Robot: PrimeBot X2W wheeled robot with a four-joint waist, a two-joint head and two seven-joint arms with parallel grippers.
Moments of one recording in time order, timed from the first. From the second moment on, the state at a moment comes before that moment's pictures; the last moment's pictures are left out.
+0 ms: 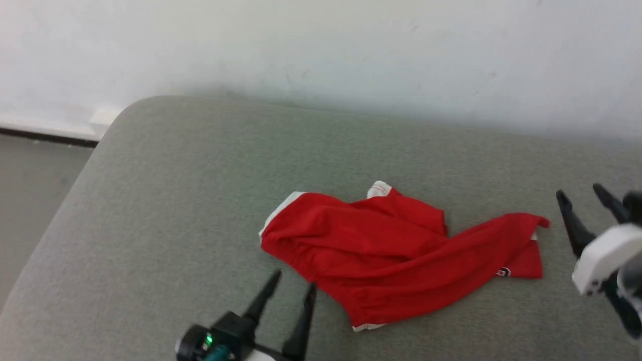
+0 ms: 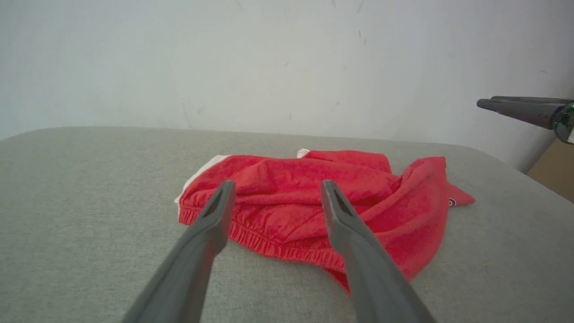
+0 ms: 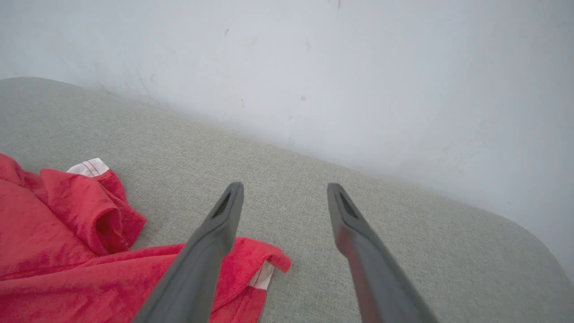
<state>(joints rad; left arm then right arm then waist) 0.05 0.06 -0.29 0.13 -0.14 -0.10 -0.26 -0.33 -0.46 0.13 0.47 0.36 0.13 -0.02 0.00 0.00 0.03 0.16</state>
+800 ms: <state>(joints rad) 0.01 0.15 -0.52 0.30 -0.28 -0.12 -0.06 0.04 -0.19 -0.12 0.15 0.28 0.13 -0.10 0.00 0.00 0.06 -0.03</state>
